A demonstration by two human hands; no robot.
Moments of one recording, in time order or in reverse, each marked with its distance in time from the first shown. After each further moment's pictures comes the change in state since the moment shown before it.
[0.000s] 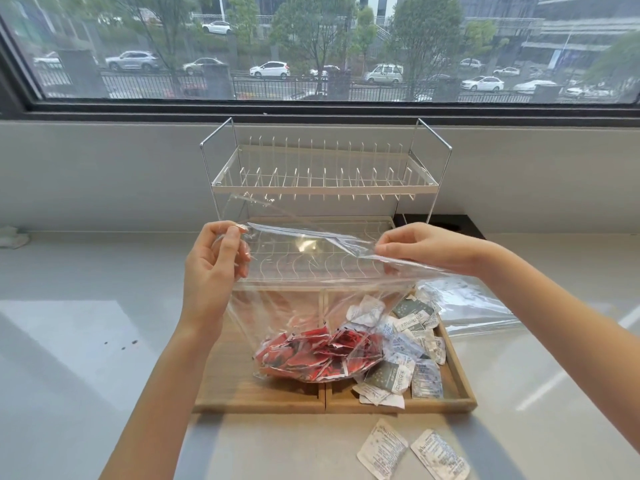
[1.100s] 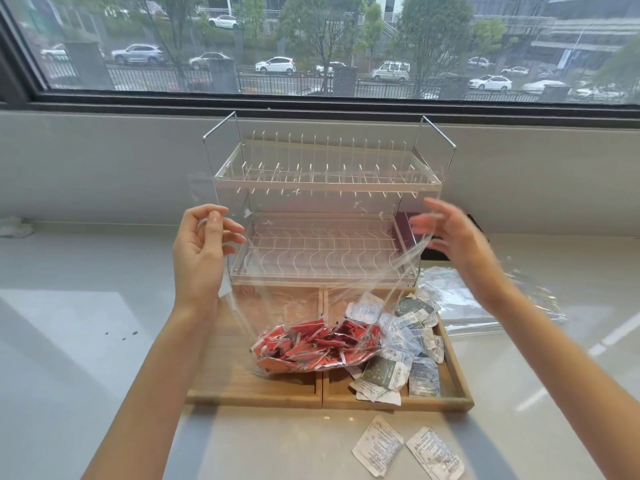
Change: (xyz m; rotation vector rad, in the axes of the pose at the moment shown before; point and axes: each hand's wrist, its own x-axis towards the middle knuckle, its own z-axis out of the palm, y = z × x) left_hand 0.015 -0.009 -0.006 0.006 0.082 0.078; right_hand -0.020 0.021 0.016 0.362 0.625 -0.132
